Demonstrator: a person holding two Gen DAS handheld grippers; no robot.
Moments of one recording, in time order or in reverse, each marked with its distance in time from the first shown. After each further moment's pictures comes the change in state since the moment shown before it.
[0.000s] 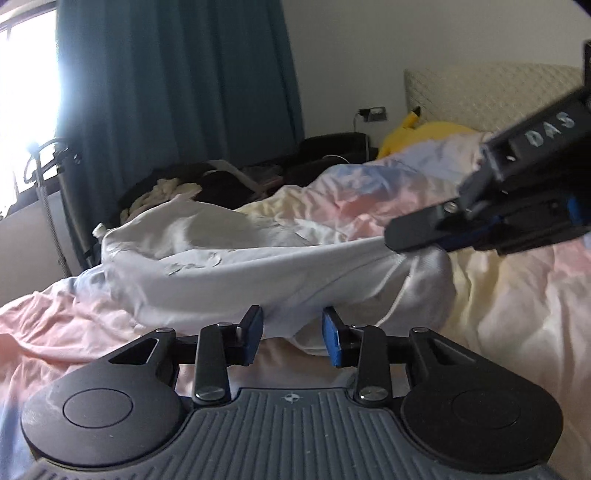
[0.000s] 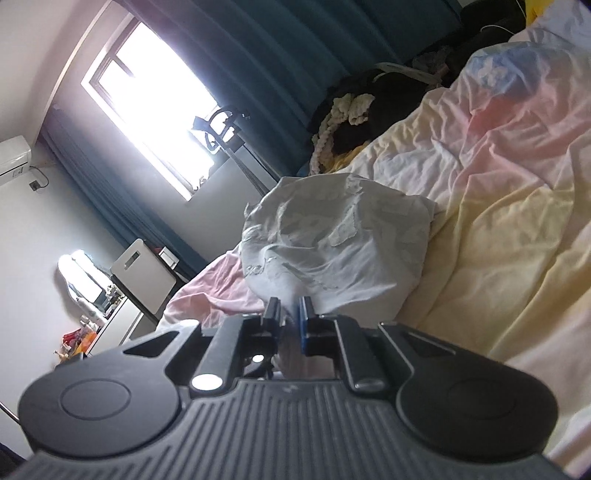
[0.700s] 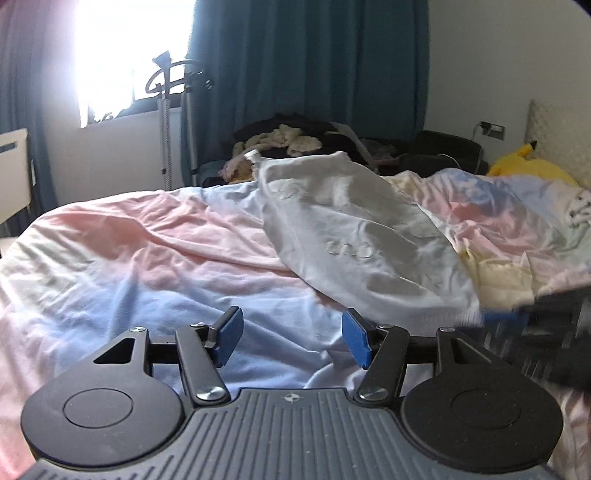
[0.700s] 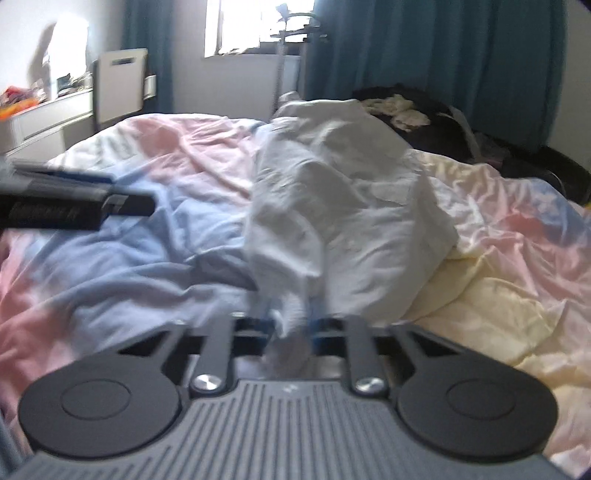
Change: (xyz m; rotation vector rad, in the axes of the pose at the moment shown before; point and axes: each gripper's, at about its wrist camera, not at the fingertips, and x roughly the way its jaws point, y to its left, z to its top) left arm -0.087 0.065 -0.017 -0.329 0.134 0.270; right arm 0.053 0.073 -0.082 -0.701 0.168 -0.273
